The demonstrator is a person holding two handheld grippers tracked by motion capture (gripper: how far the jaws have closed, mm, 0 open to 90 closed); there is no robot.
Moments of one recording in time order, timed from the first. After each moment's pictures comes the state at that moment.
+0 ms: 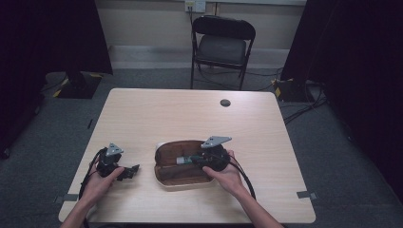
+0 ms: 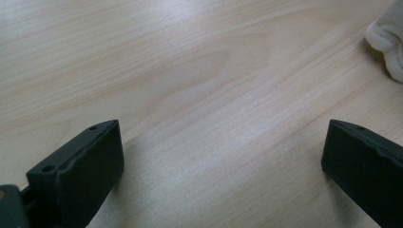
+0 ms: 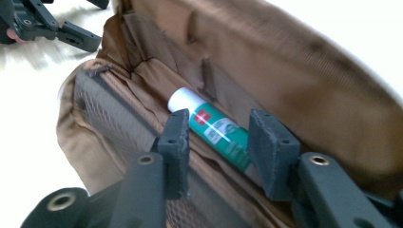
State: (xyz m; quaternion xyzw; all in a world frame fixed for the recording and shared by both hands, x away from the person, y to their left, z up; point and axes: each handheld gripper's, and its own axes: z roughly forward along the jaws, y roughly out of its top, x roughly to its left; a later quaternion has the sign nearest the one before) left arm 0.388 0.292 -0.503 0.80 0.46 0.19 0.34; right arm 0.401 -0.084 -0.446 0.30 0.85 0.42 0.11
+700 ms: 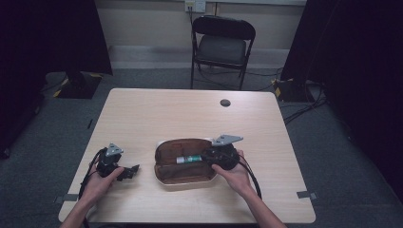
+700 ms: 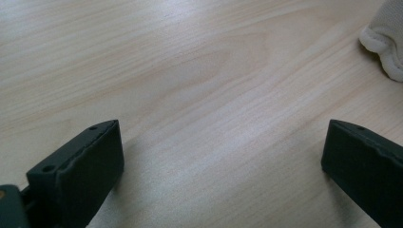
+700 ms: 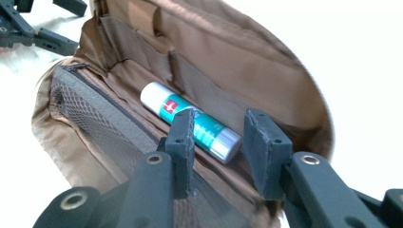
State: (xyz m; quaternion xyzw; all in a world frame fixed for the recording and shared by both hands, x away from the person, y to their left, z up) left arm 0.388 0.292 -0.503 0.80 0.46 0.19 0.34; right arm 0.401 -0.112 -0.441 0.33 0.83 0.42 0.13
